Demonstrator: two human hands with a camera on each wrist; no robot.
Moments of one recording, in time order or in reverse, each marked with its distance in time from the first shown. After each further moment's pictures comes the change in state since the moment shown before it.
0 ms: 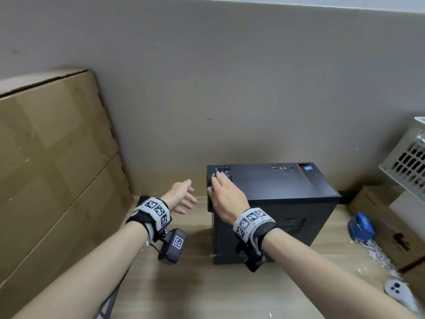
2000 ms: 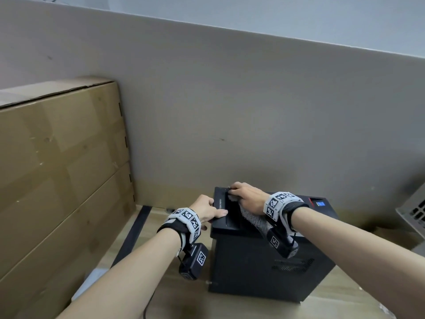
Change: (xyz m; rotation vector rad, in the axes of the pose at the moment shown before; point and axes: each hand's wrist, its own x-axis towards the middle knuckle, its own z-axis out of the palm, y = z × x) left_hand 0.021 0.028 0.036 0.202 -0.041 0.111; right_hand 0.084 0.076 -0.049 -0.126 -0.554 -0.158
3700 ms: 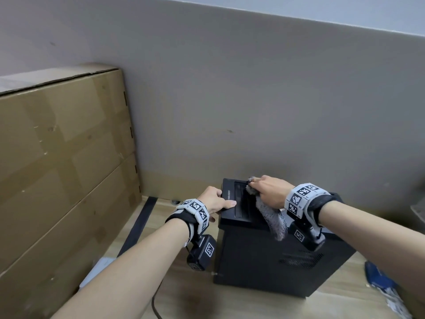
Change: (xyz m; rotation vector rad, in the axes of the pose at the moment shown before) left_hand -0.001 0.007 -0.001 -0.043 -0.031 0.002; right_hand -0.024 0.012 -0.025 -0.153 -0.123 0.155
